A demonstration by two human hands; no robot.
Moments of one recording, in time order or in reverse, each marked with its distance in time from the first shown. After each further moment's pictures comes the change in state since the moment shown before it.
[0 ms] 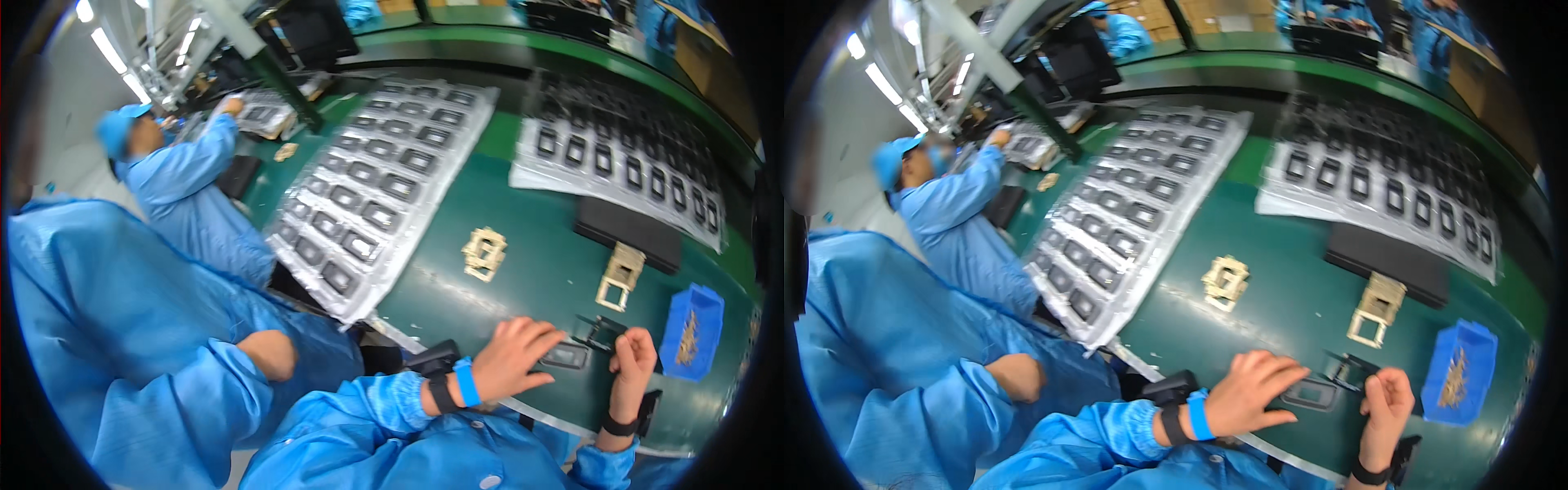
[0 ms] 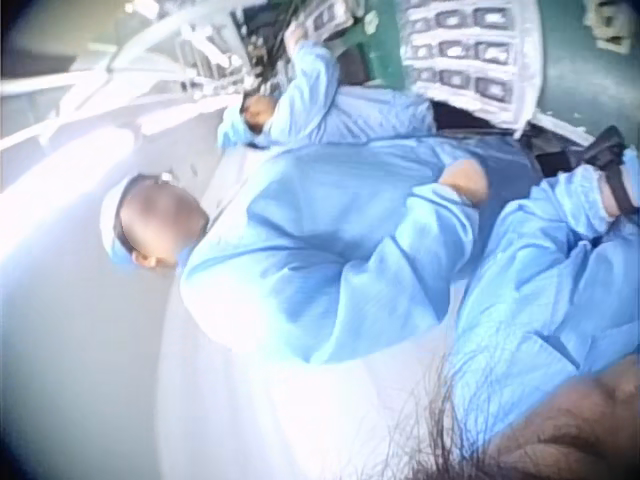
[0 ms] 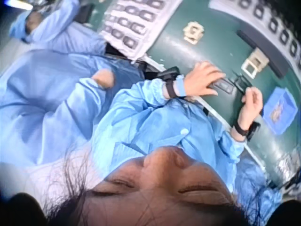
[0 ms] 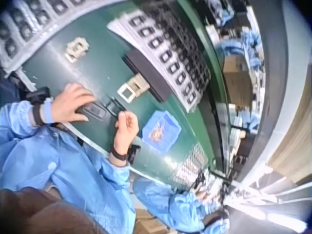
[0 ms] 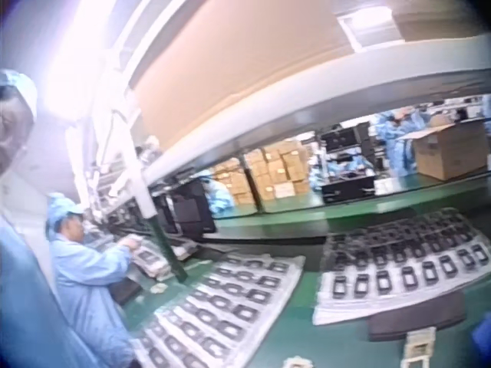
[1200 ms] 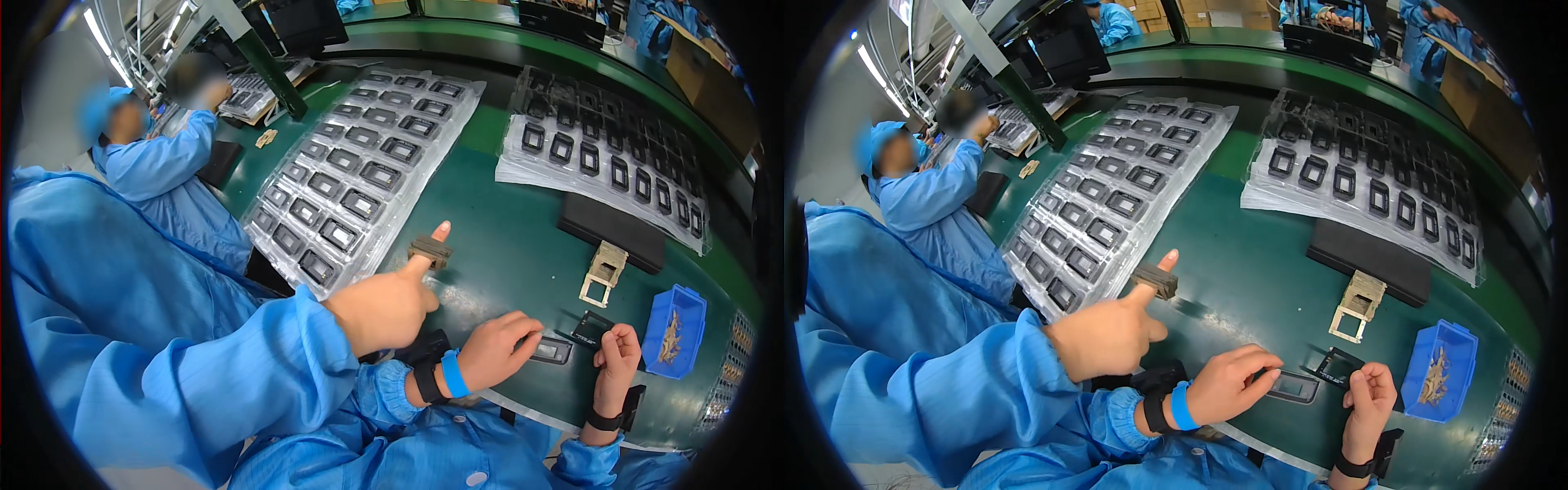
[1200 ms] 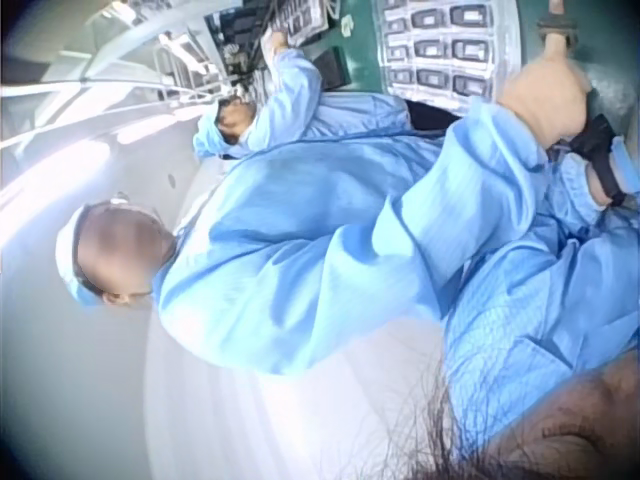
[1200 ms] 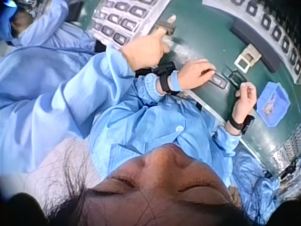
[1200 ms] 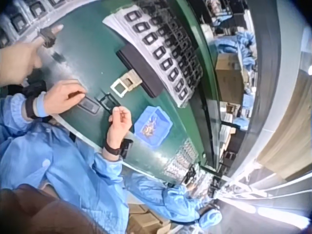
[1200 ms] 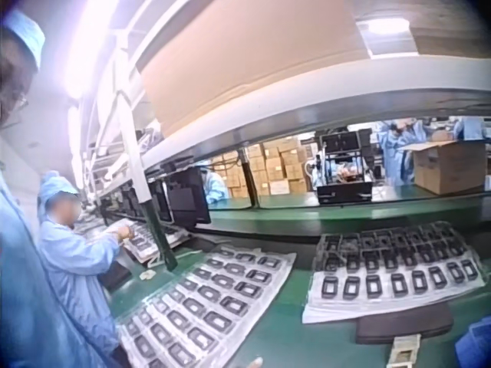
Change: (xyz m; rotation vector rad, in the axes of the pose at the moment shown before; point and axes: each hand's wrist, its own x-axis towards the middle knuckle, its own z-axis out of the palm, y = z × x) left_hand 0.013 0.006 -0.006 -0.375 0.217 -0.167; right_hand 0.002 -0.002 0.004 0.046 0.008 -0.001
